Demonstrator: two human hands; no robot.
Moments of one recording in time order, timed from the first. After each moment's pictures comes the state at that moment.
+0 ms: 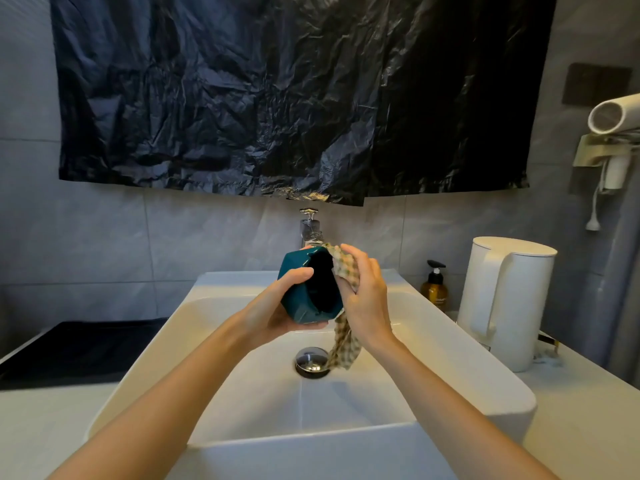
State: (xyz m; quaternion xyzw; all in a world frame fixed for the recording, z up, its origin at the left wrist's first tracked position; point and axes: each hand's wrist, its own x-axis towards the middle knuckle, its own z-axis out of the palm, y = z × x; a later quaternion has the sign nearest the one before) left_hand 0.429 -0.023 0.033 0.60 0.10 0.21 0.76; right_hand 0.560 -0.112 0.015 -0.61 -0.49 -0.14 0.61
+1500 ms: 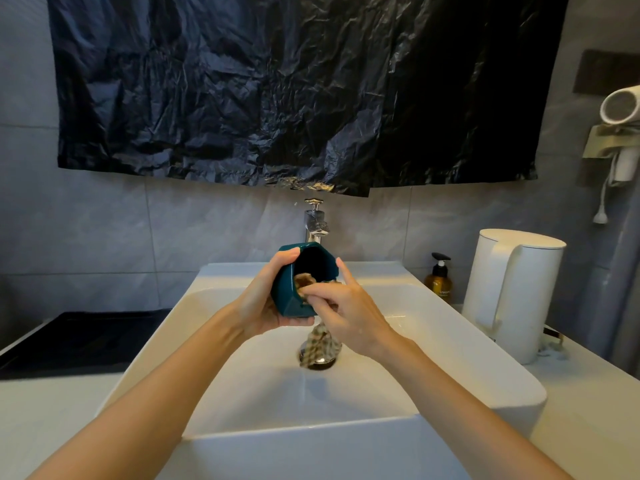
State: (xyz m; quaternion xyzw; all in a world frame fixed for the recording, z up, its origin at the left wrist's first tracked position) left_hand 0.421 -0.005 0.029 0.60 0.13 0.20 0.77; right_hand 0.537 -0.122 0.013 -0.62 -0.67 -0.14 0.39
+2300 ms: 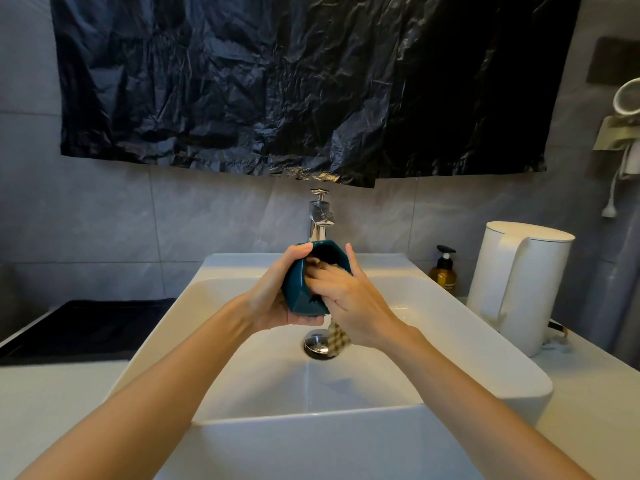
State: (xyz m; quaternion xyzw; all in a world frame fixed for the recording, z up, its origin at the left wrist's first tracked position) left_hand 0.420 -0.012 0.029 0.60 0.15 0.15 0.77; right_hand 0.537 -0.122 0.015 -0.61 -0.72 -0.23 0.25
